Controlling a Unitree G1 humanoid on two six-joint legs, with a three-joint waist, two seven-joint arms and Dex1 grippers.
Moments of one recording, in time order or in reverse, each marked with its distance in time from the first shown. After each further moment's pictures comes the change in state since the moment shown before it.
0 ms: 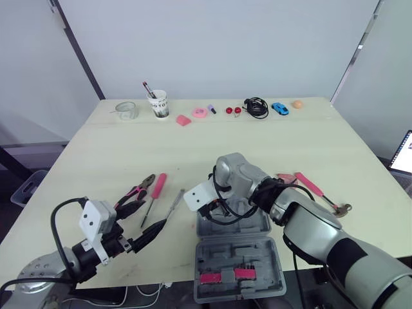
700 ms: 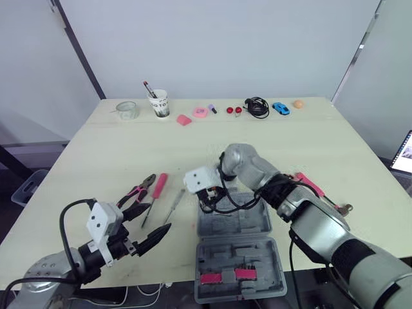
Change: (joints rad) left arm -0.016 -0.004 -0.038 0.005 0.035 -0.001 -0.028; right arm 0.114 -0.081 -0.260 -0.261 0.150 0.150 -0.041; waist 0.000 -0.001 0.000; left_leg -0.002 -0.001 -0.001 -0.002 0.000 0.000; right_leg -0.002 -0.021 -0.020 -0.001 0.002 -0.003
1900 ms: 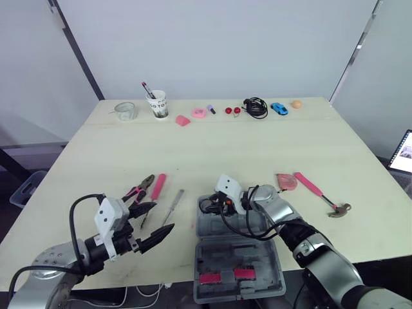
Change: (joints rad) left arm -0.074 0.039 -0.043 0.079 0.021 0.001 -0.067; right arm 0.374 0.008 -0.173 0.016 0.230 -0.029 -0.350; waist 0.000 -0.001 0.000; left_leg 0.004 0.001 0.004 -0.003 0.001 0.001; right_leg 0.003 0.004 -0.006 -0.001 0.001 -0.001
